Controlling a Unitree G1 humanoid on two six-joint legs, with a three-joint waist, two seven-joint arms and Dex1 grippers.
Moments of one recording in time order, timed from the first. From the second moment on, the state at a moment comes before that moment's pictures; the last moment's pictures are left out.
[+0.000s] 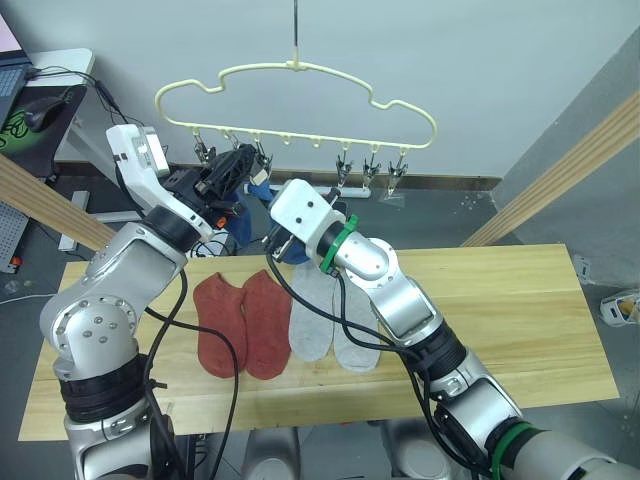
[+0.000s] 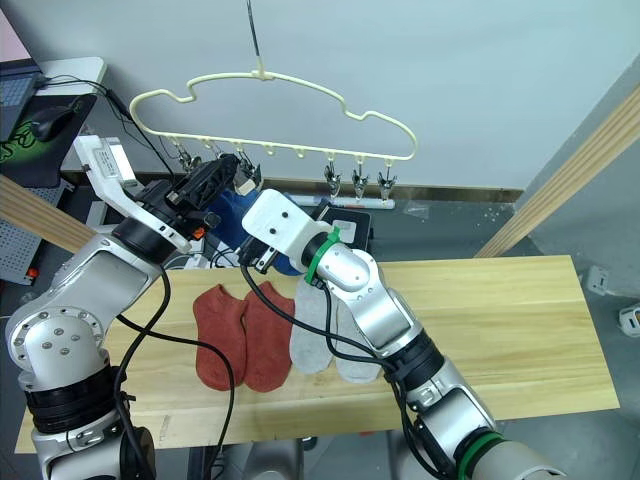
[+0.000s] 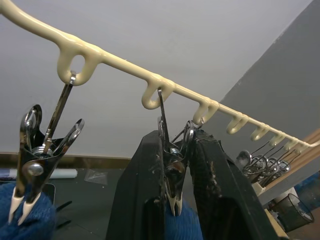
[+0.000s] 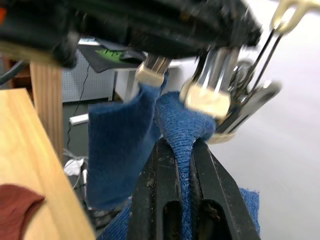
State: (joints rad) left arm -0.47 0.48 0.39 -0.41 -1.12 0.82 -0.09; right arm -0.71 0.06 0.44 0.04 -0.21 0.25 0.36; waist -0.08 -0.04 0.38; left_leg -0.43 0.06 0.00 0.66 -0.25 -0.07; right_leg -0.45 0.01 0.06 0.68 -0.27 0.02
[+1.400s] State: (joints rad) left arm -0.30 0.46 0.18 -0.46 -0.55 0.44 -0.34; right arm -0.17 -0.53 0.14 -0.34 0.02 0.64 0.63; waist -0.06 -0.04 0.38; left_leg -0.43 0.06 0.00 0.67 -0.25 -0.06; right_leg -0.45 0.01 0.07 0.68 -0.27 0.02
